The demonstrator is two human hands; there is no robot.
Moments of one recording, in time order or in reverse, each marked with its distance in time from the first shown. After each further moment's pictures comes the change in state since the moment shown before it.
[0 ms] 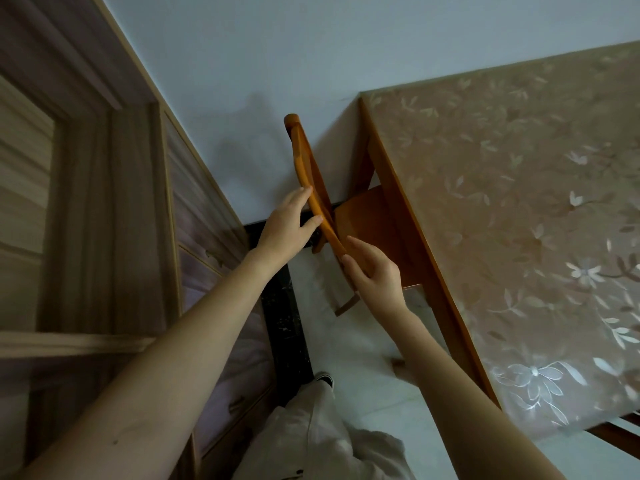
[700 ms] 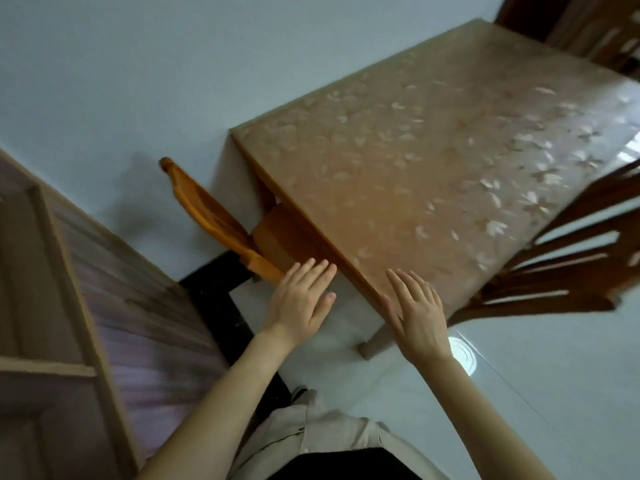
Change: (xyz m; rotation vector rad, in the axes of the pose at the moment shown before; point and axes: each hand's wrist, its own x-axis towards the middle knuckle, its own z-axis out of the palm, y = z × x) left_hand -0.182 0.147 0.127 0.306 -0.235 0.650; right_hand -0.250 0.067 -0.166 -0.614 0.403 0.115
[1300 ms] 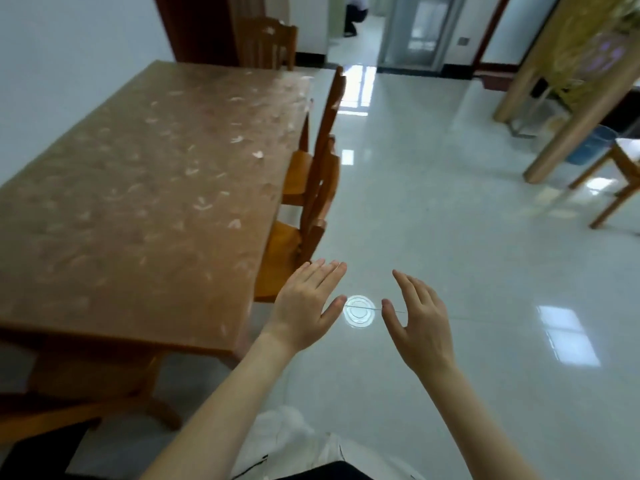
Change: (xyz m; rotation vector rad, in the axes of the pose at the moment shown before) left_hand 0.068 0.347 0.114 -0.178 -0.159 0.762; right_hand -0.245 0.183 -0.166 -0.095 0.537 0.689
